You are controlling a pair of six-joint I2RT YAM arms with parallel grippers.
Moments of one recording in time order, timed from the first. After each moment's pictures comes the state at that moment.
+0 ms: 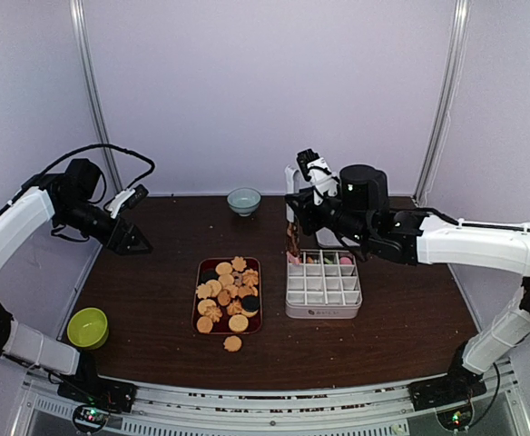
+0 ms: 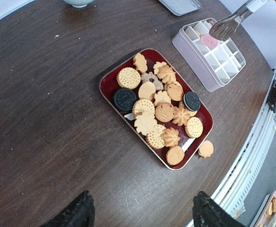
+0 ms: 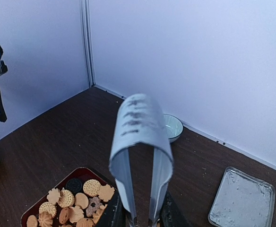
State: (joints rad) left arm -0.10 1.30 1.23 -1.07 0.60 0.40; right arm 0.89 1.50 1.14 0.18 0.25 0.02
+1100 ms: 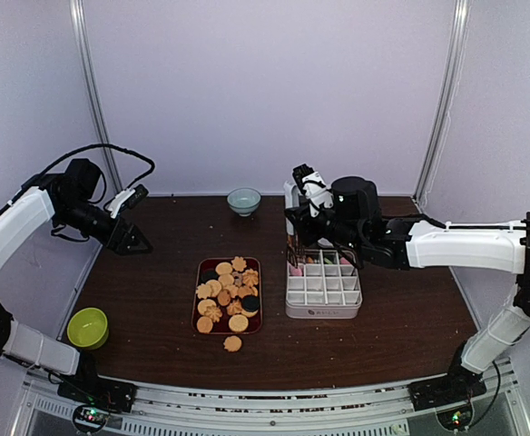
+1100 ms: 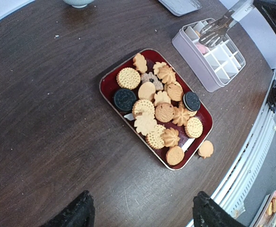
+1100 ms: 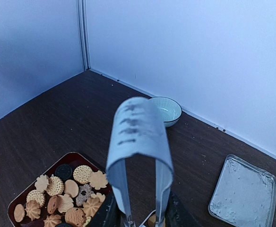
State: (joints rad) left arm -0.10 1.30 1.23 -1.07 0.60 0.40; right arm 0.86 1.55 1.09 0.19 0.24 0.02
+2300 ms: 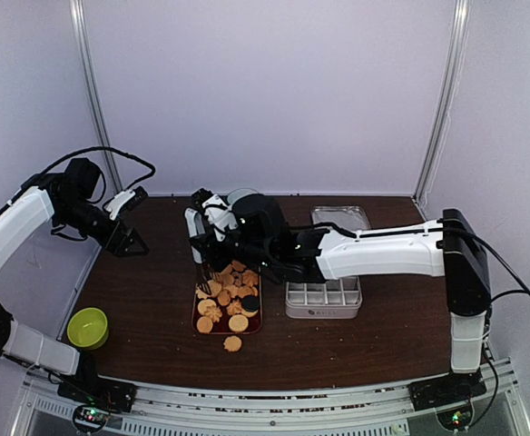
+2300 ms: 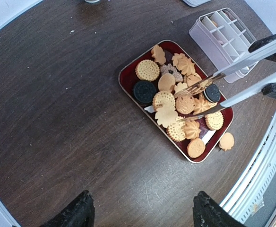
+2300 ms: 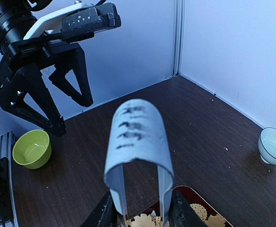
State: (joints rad) left arm -0.10 1.30 1.24 -1.08 0.50 0.46; right arm 1.12 2.01 1.59 0.18 0.13 0.06
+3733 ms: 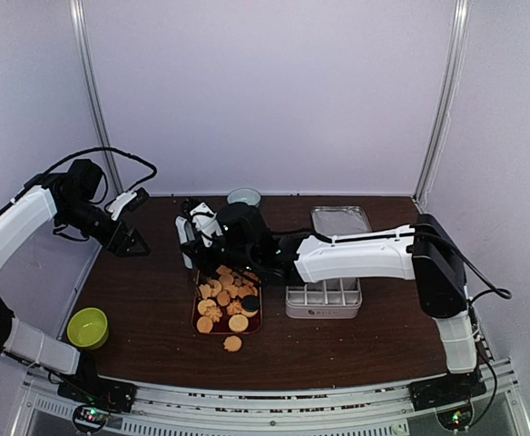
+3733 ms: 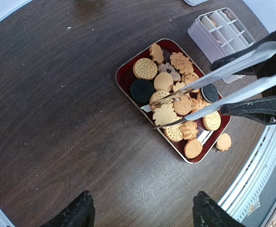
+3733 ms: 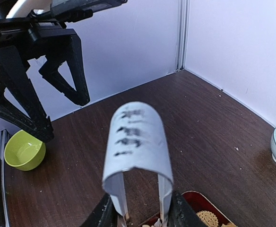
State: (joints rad) left arm -0.10 1.32 1.24 -1.08 0.52 0.43; right arm 1.12 2.15 1.71 0.18 0.11 0.07
